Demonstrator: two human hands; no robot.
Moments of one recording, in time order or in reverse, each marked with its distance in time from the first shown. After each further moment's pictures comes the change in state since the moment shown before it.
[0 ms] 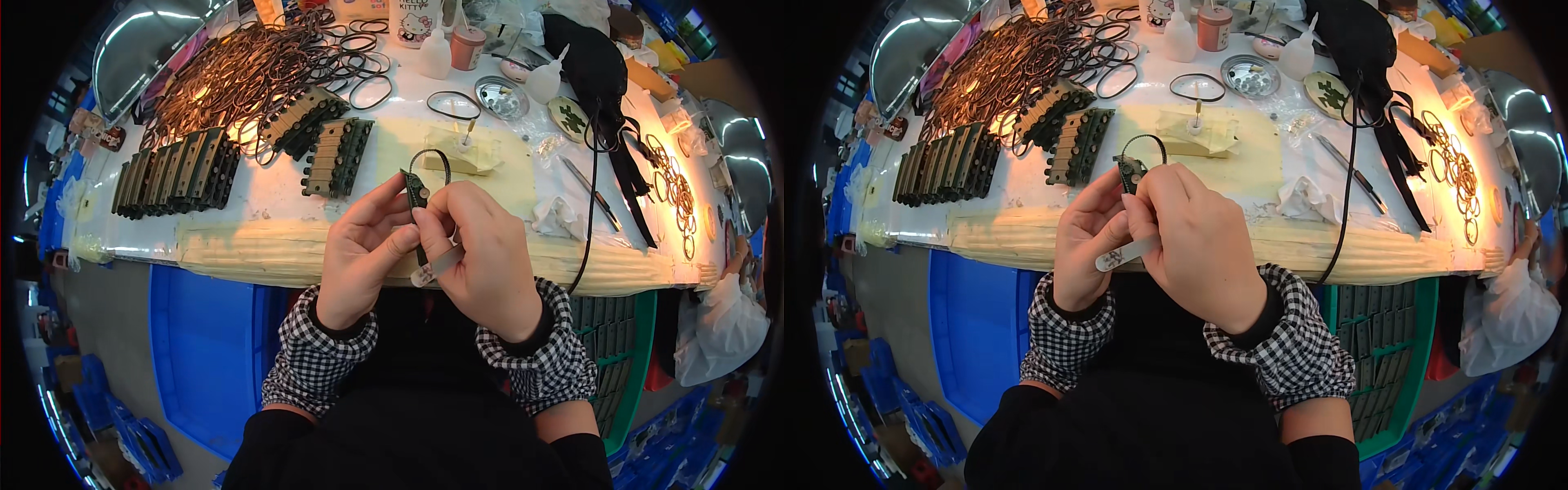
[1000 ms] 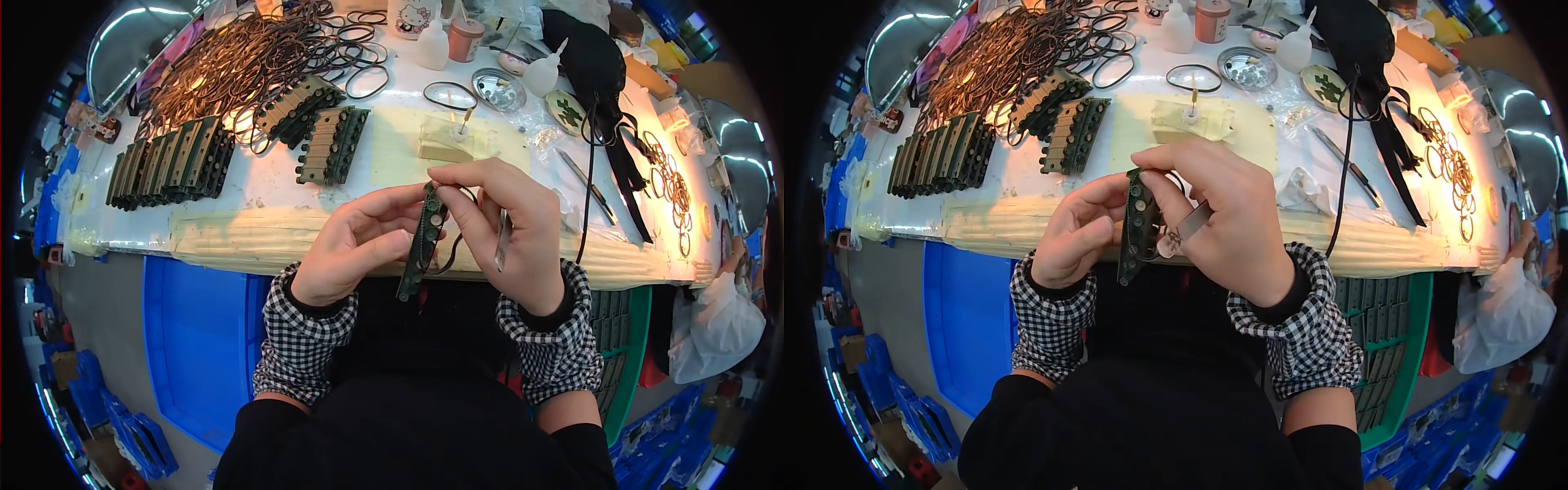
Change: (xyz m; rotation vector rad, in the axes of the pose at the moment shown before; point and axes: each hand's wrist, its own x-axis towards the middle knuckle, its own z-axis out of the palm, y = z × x) left_hand 0.004 0.020 -0.010 -0.074 -0.314 -0.241; right_hand 0.006 0.010 -0.027 0.101 0.029 -0.075
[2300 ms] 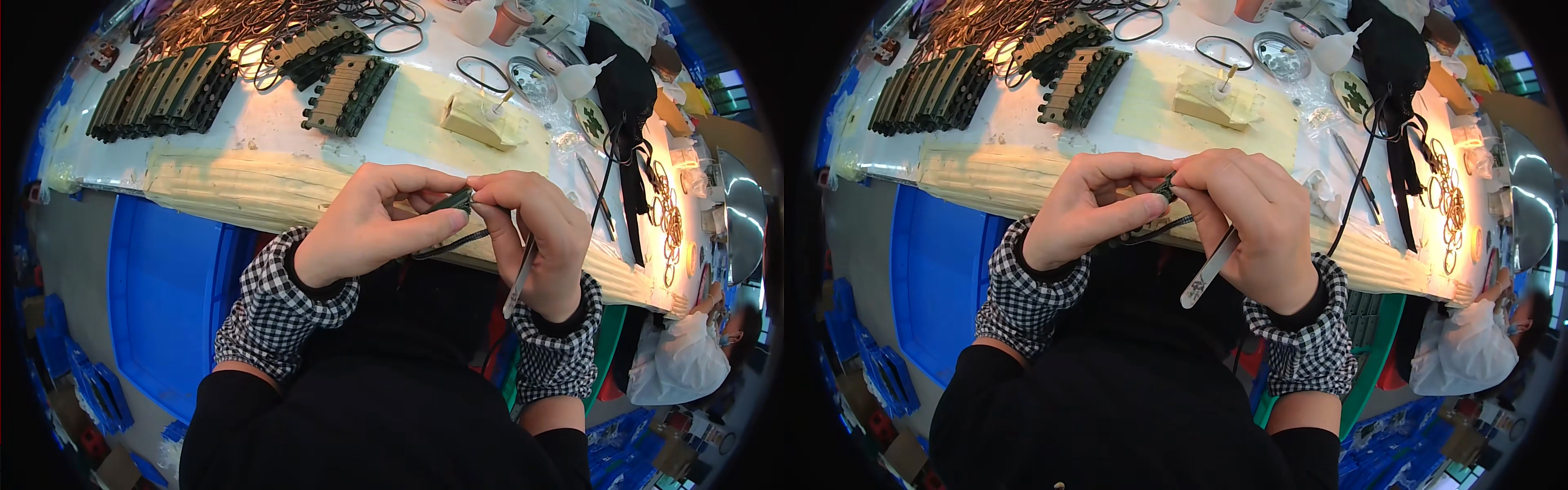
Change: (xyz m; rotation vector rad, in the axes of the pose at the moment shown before) left_hand 0.003 0.003 0.015 0.279 0.158 -0.109; right_hand -0.010 0.007 -0.006 -0.171 -0.149 -0.190
